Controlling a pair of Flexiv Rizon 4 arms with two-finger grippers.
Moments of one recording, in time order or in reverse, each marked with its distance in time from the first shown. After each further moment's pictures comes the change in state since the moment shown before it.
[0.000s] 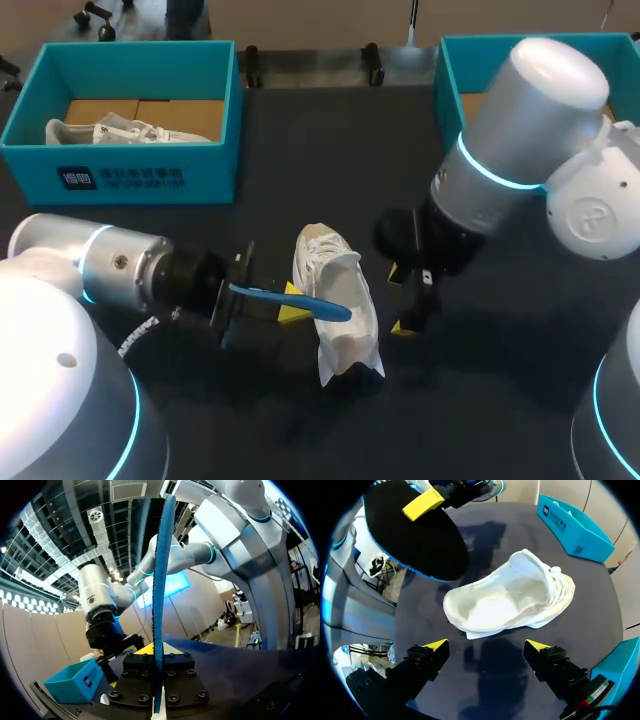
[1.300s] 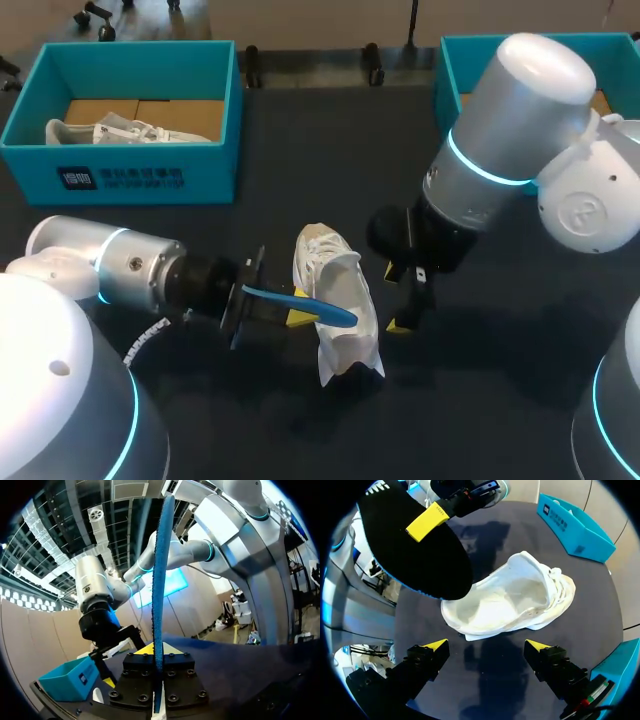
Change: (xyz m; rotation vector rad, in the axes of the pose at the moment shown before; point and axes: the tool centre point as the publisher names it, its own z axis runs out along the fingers) left arm 0.001 0.024 0.006 0.012 0.023 -0.012; right arm -0.002 0.004 0.002 0.010 0.003 0.001
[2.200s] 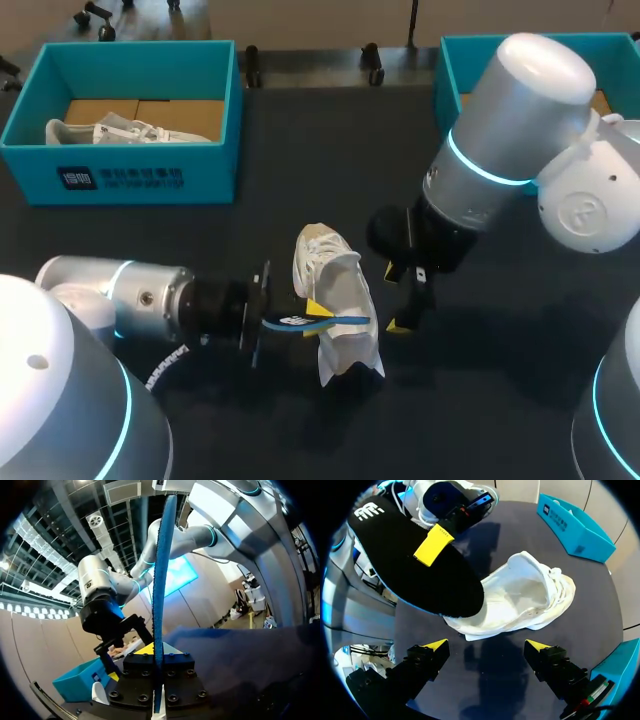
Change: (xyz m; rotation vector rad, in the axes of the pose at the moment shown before) left arm 0.000 0.027 0.013 -0.042 -0.134 0.103; right arm 0.000 0.000 0.000 0.000 0.000 0.000
